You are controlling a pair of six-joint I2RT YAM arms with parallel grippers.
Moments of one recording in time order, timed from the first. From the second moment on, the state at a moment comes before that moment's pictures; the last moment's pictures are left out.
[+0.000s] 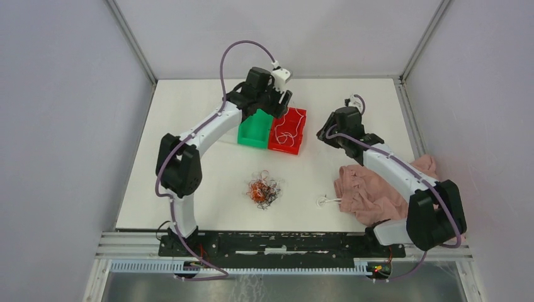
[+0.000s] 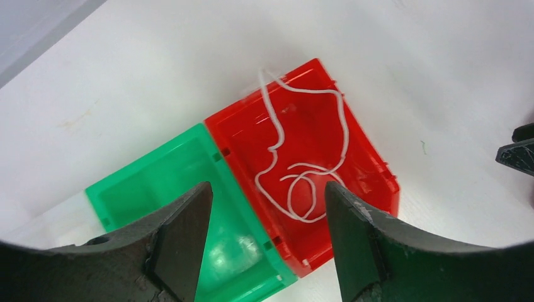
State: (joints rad) left arm -0.58 1.94 1.71 -0.37 0.14 0.13; right arm 0.37 1.34 0.91 -0.23 0.13 0.73
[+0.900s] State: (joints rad) left arm -0.07 1.78 1.26 -0.24 0.16 0.17; right arm 0.47 1.81 1.19 -0.20 0.12 0.61
